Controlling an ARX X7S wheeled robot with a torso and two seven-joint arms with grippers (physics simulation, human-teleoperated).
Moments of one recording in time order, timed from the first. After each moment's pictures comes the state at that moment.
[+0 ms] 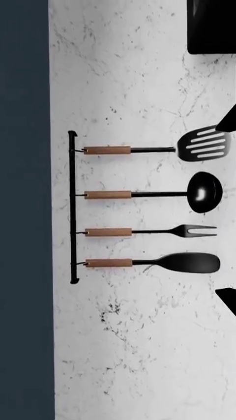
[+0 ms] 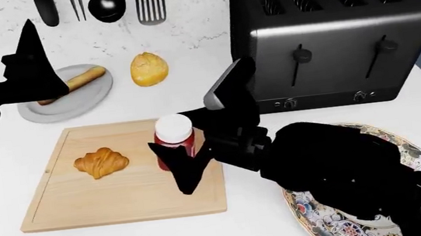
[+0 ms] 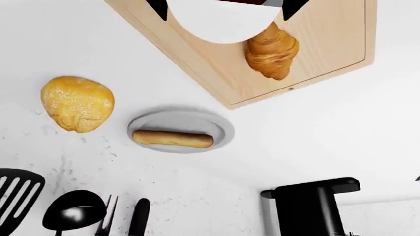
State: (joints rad) left arm -0.72 -0.51 -0.23 0.74 -0.80 -1.02 -0.33; right arm 1.15 0.52 -1.12 -0.08 1.17 0.34 -0.01
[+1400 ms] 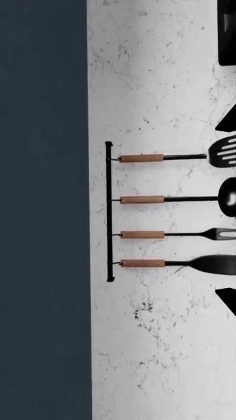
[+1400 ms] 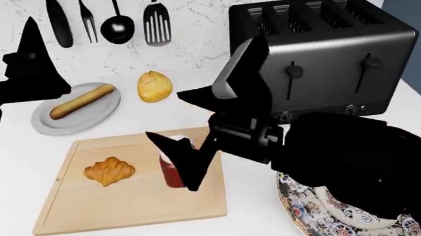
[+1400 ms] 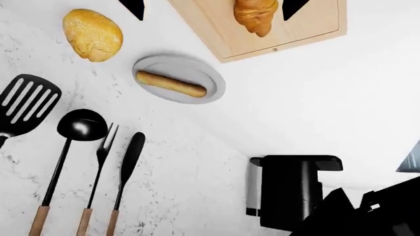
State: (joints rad) left arm -0.72 -0.52 -0.22 0.74 -0.82 -0.99 -0.34; right arm 1.17 0.58 -1.07 -0.20 1.15 0.34 -0.02
